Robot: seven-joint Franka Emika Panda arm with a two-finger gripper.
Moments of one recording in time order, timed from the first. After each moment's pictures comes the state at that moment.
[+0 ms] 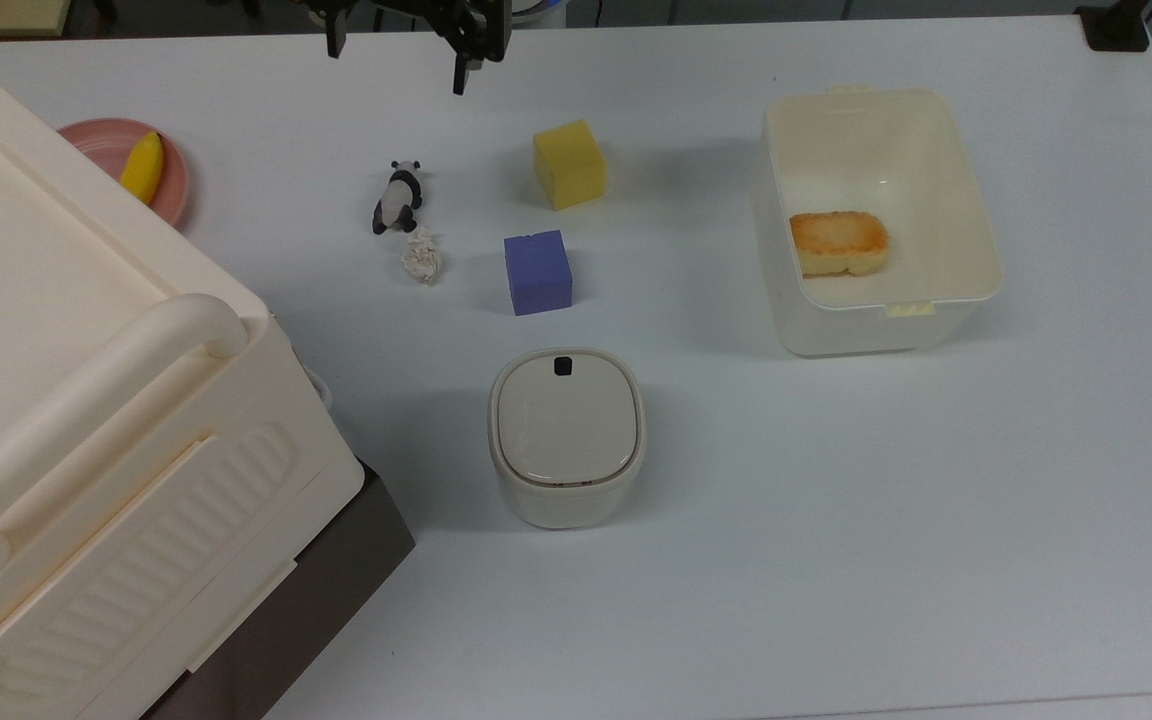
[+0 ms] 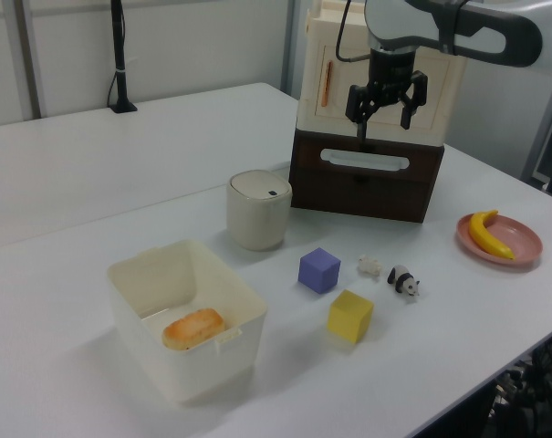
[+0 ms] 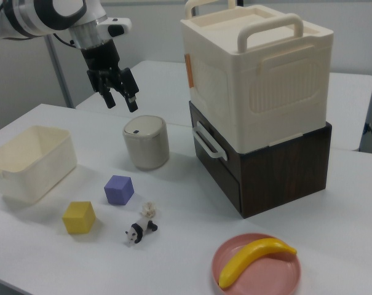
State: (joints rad) arm 0.12 0.07 -0.11 -1.53 -0.17 1.63 0.23
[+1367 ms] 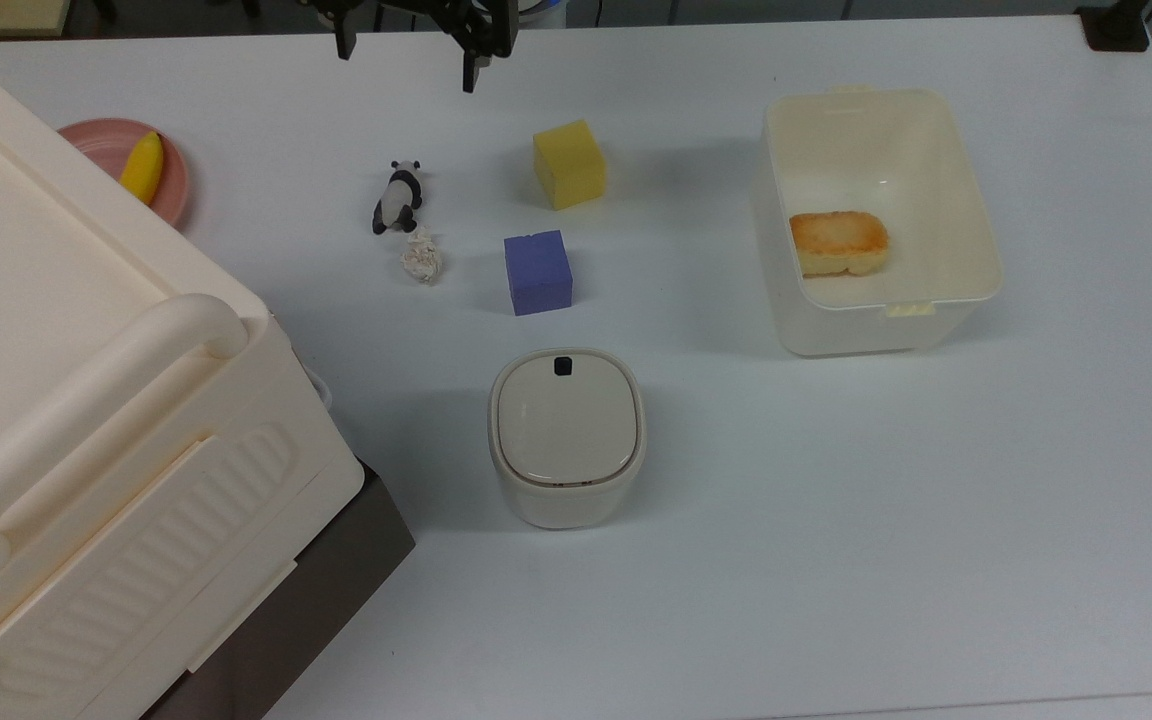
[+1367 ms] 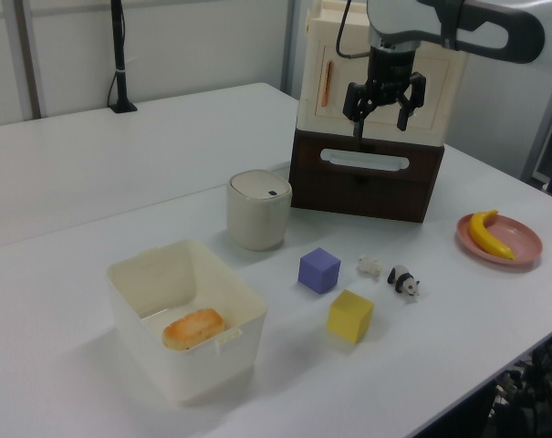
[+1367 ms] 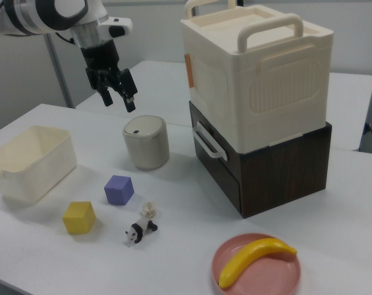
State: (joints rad) arm 0.12 0.06 -0.12 -1.53 -0.11 1.64 0.22
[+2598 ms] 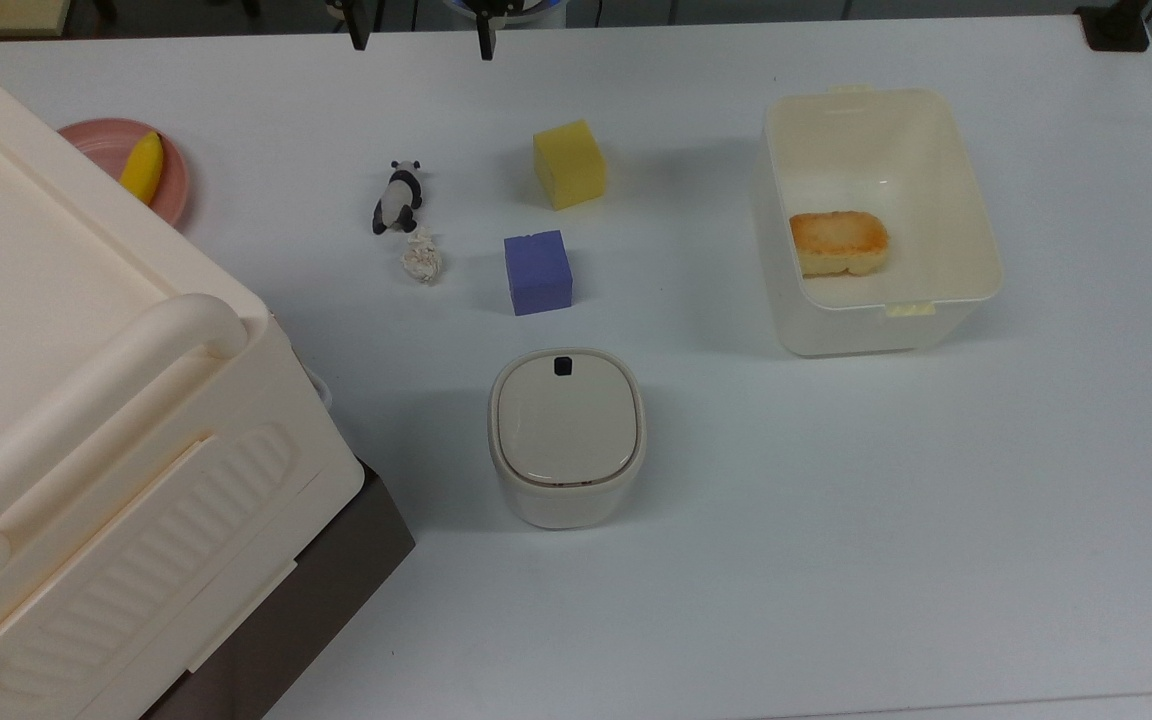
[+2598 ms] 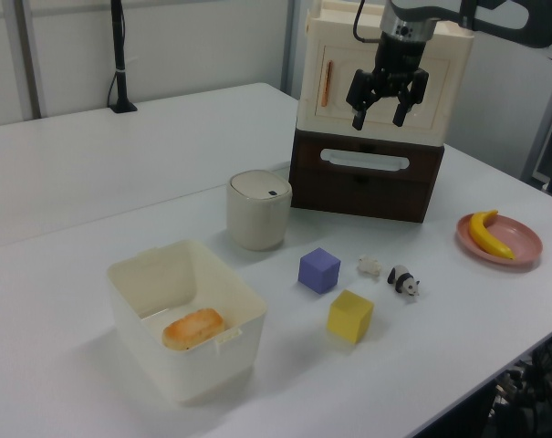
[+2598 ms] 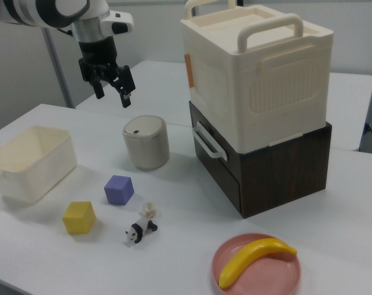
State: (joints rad) arm 0.08 0.03 -0.12 -1.53 0.03 1.64 0.08
